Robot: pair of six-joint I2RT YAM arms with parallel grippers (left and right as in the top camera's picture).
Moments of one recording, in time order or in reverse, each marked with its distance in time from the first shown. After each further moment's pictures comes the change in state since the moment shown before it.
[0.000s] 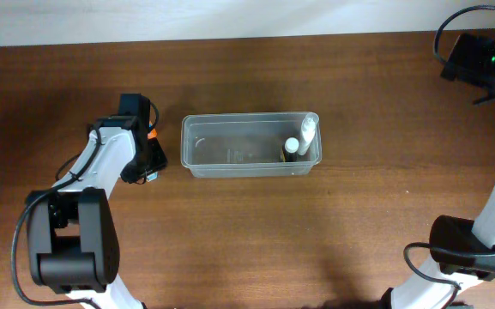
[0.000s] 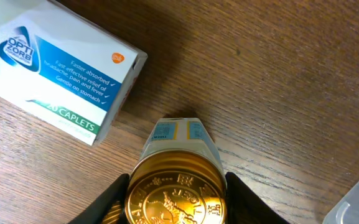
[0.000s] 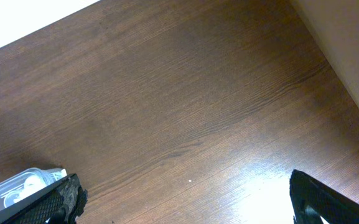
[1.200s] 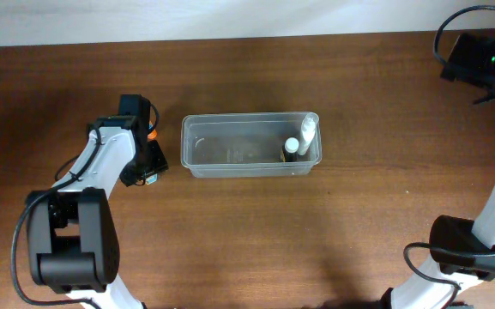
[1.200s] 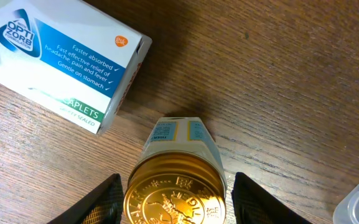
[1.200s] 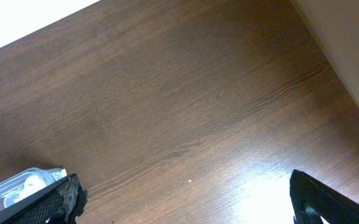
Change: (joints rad) left arm 0.000 0.000 0.003 -0.034 0.000 0.014; right arm 0.000 0.000 0.000 0.000 0.000 0.000
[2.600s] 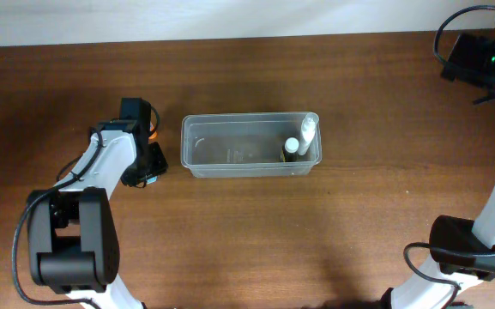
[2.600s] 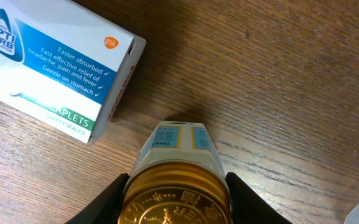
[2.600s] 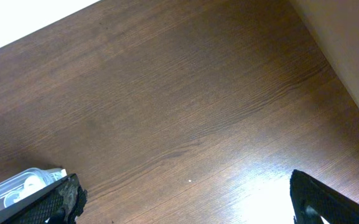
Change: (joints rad) left arm 0.000 0.000 -0.039 0.053 0.000 0.018; right arm 0.000 0.000 0.000 0.000 0.000 0.000
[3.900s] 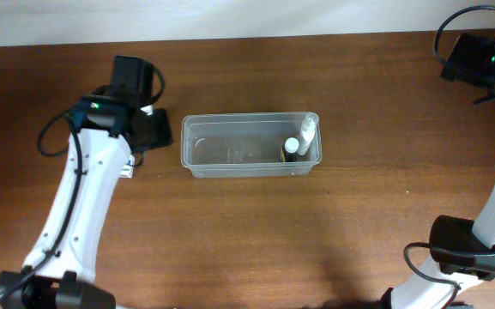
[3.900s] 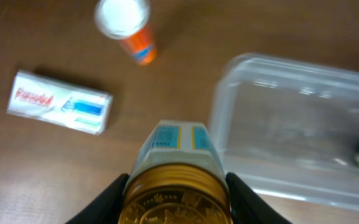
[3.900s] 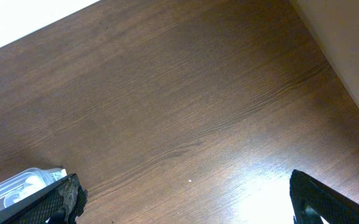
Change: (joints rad) left arm -0.153 -0.269 0.322 -0.278 -0.003 0.111; right arm 0.000 0.000 0.000 0.000 0.000 0.000
